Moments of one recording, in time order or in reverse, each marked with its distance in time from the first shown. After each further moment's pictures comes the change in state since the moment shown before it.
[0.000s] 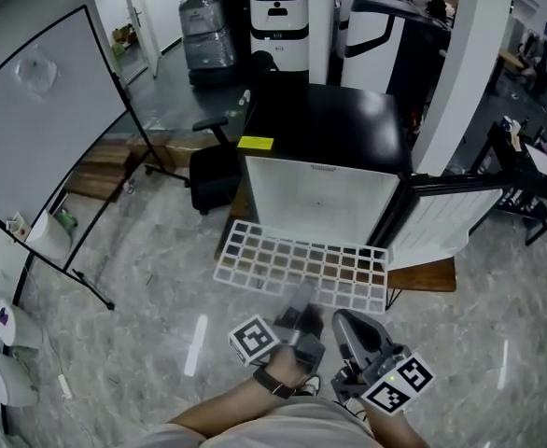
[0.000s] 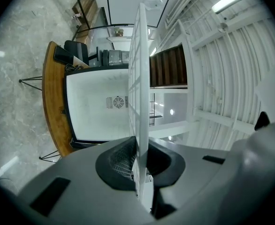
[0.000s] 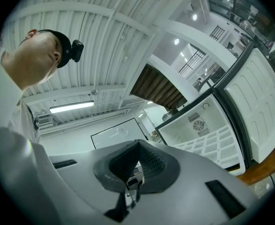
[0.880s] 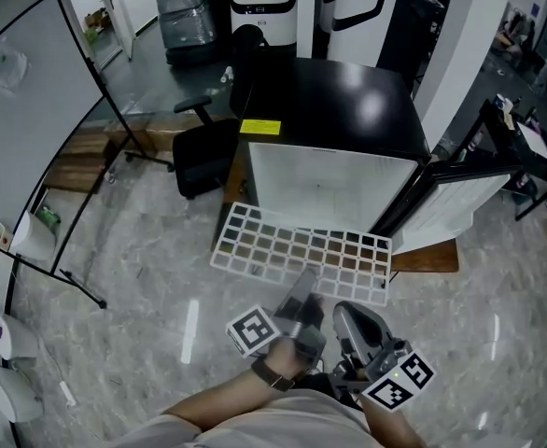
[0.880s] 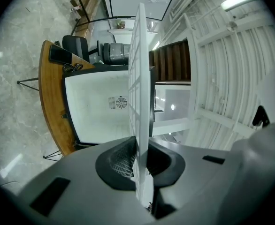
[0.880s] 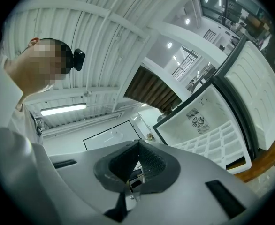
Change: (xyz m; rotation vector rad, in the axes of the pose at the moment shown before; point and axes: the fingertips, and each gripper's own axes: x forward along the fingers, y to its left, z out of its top) left arm 0.007 0.022 0.049 -0.004 0.093 0.023; right arm 0.054 0.002 -0.025 0.045 -0.049 -0.078
